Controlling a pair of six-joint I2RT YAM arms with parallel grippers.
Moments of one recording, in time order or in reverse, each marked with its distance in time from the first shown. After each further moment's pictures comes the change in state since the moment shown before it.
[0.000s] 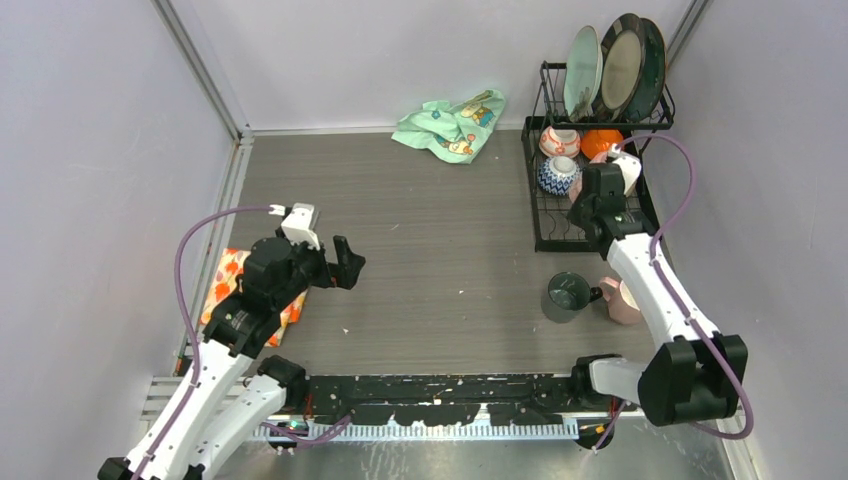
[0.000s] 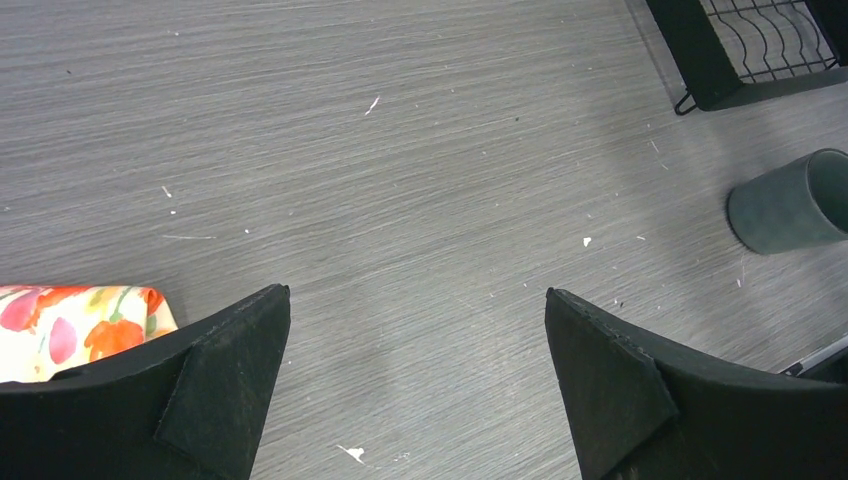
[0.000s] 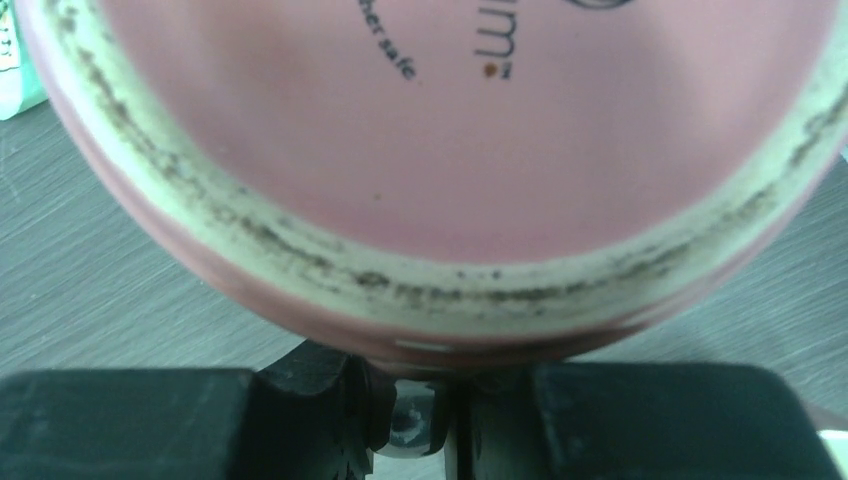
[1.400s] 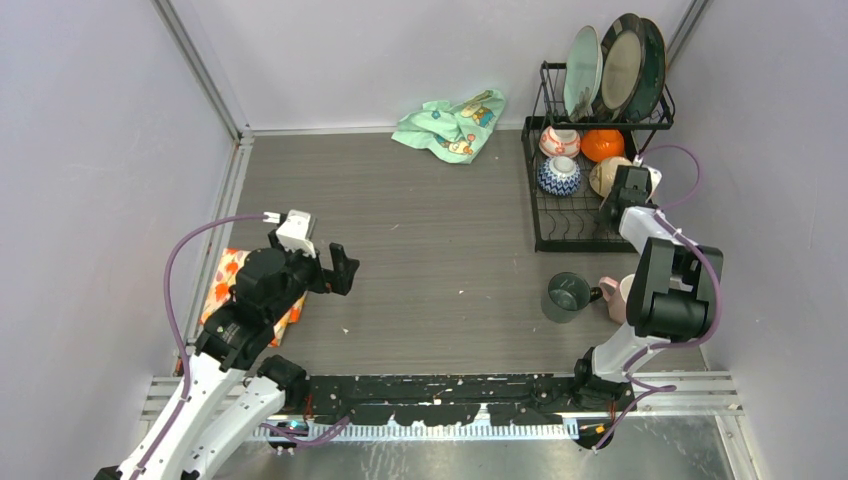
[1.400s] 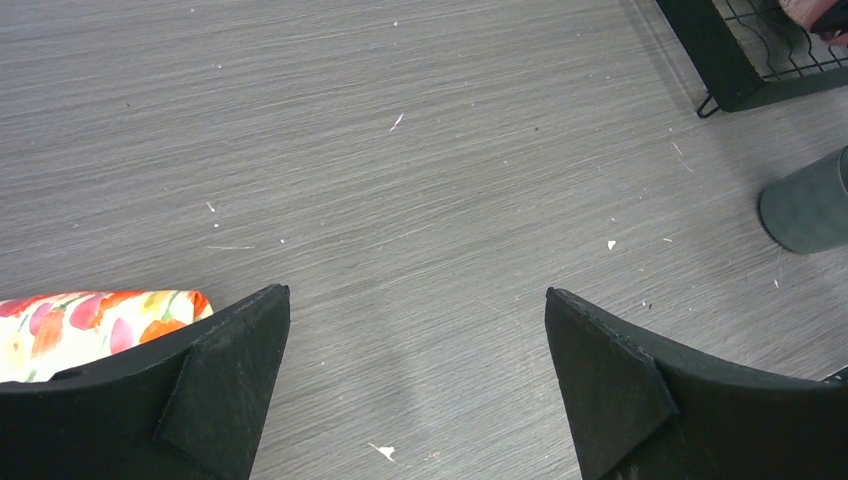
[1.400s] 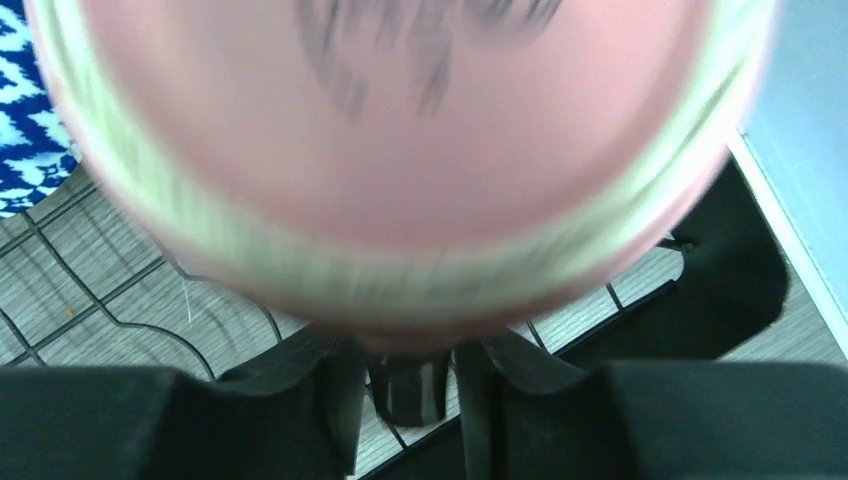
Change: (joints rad) left arm -0.055 -0.065 -0.001 -0.029 -0.093 0.068; right arm -0.348 0.451 0.004 0.305 -0.108 -0.216
